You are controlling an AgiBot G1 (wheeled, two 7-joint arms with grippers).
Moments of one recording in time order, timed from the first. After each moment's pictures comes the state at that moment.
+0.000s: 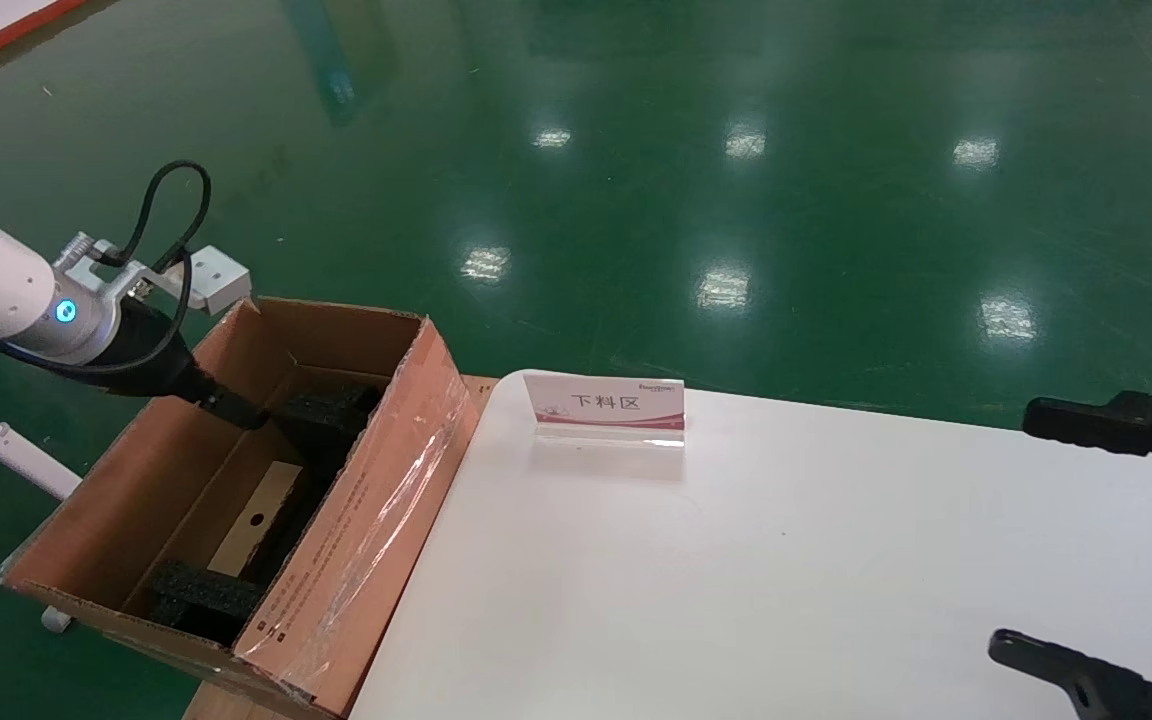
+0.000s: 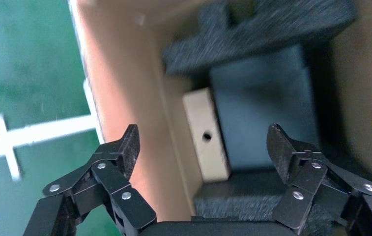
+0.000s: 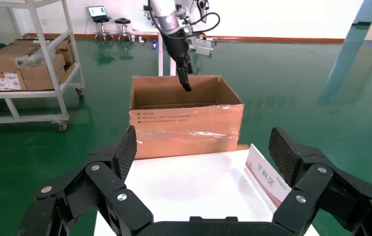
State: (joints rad) left arm -2.23 0.53 2.01 -1.06 1.58 1.00 -1.31; right arm 1.08 -0.60 -0.30 1.28 -0.72 -1.49 0.18
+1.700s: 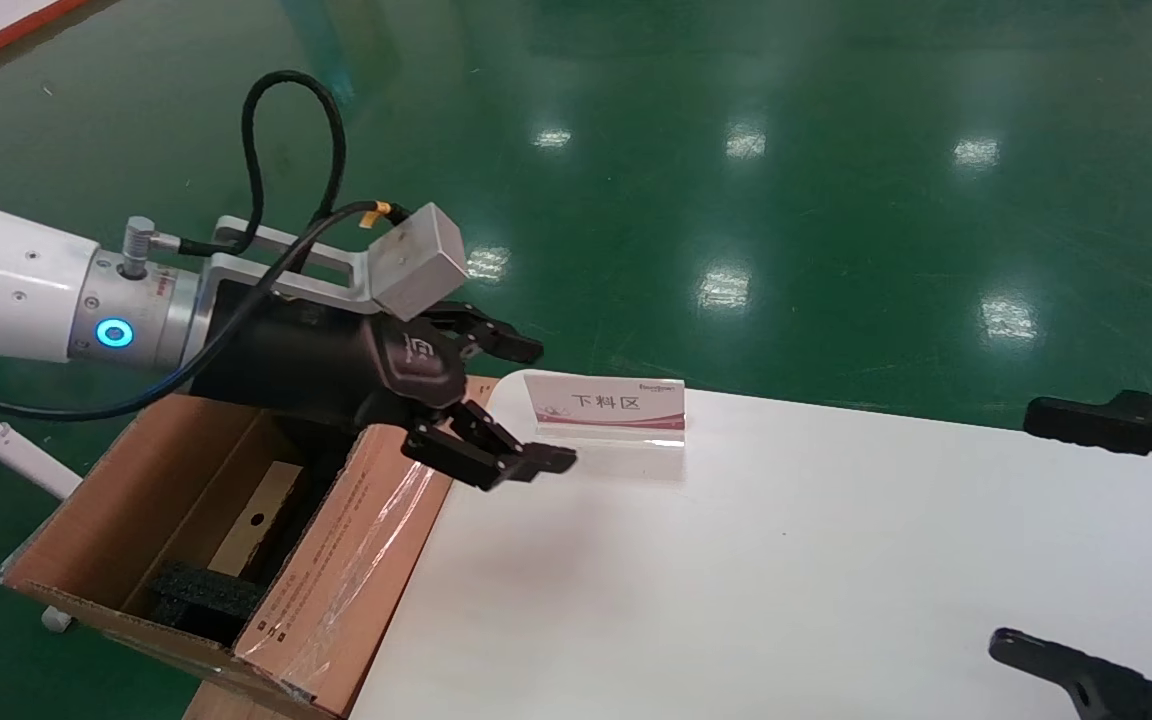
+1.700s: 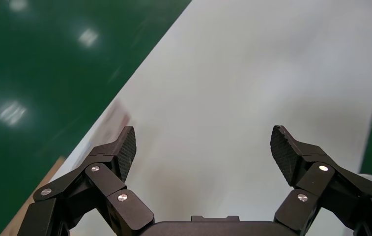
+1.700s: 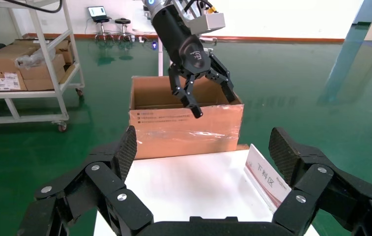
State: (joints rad) left arm -1.81 0.43 1.19 -1.33 1.01 1.19 -0.59; right arm 1.08 -0.60 -0.30 1.28 -0.72 -1.49 0.18
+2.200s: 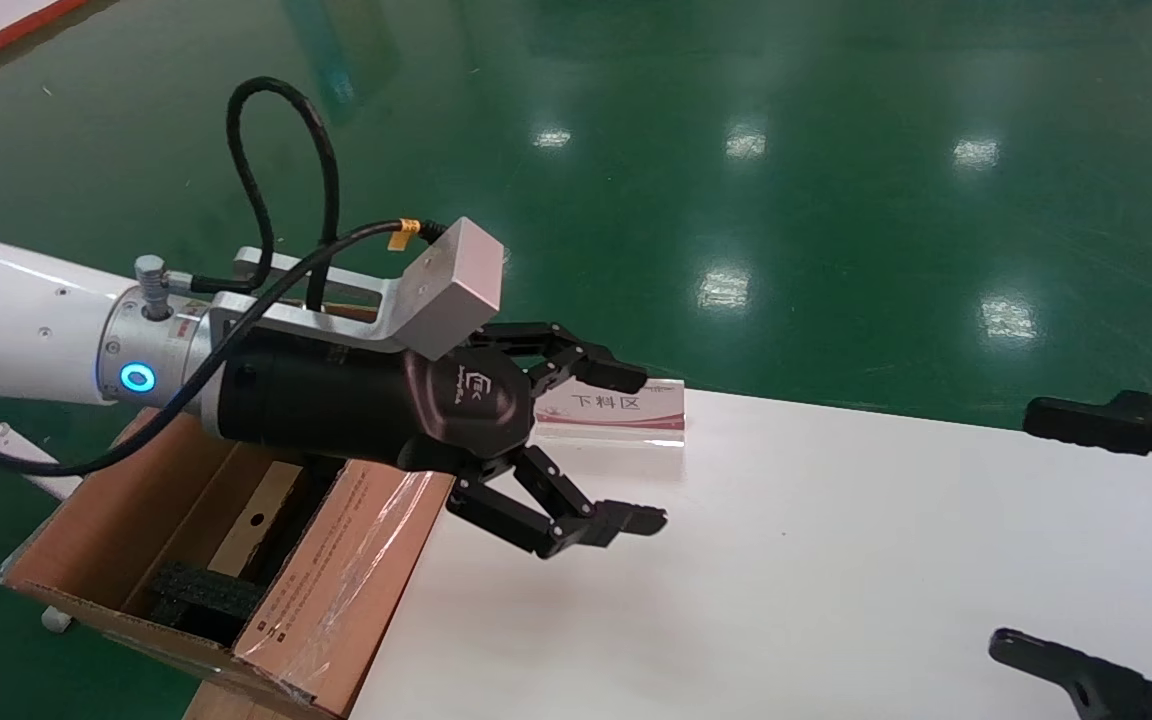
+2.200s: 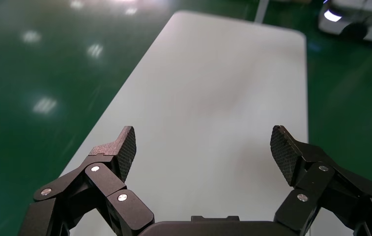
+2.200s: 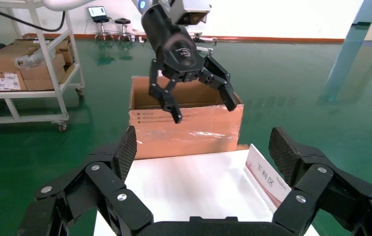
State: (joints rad) left arm -1.49 0.51 0.80 -1.31 0.89 1.32 -0.42; right arm 1.08 -0.60 -0.30 1.28 -0.72 -1.49 0.17
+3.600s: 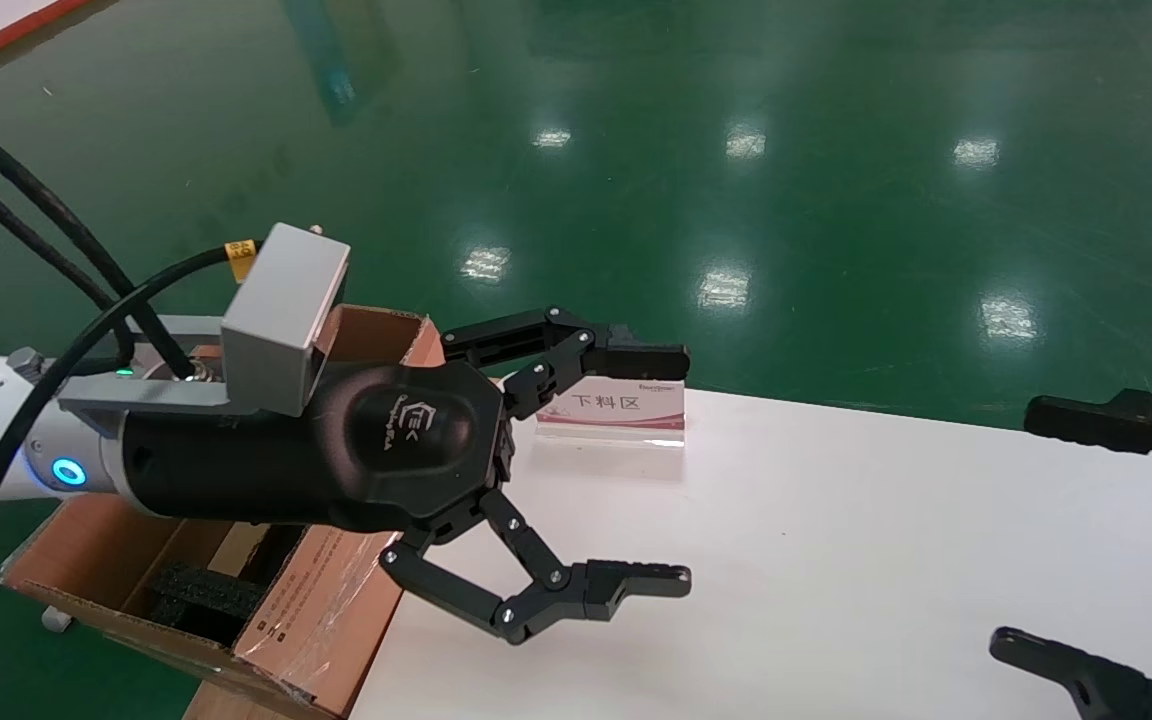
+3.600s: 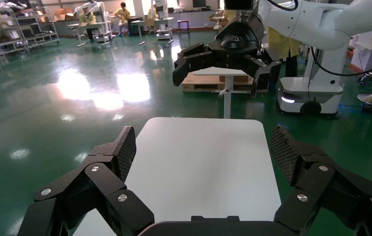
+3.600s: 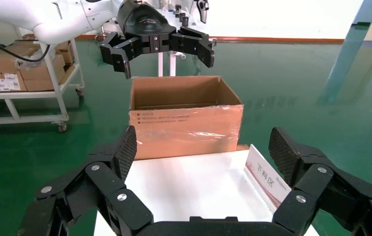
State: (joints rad) left arm -1.04 0.62 0.24 -1.28 0.72 1.51 -0.18; right arm 1.08 -0.60 -0.30 1.28 -0.72 -1.49 0.18
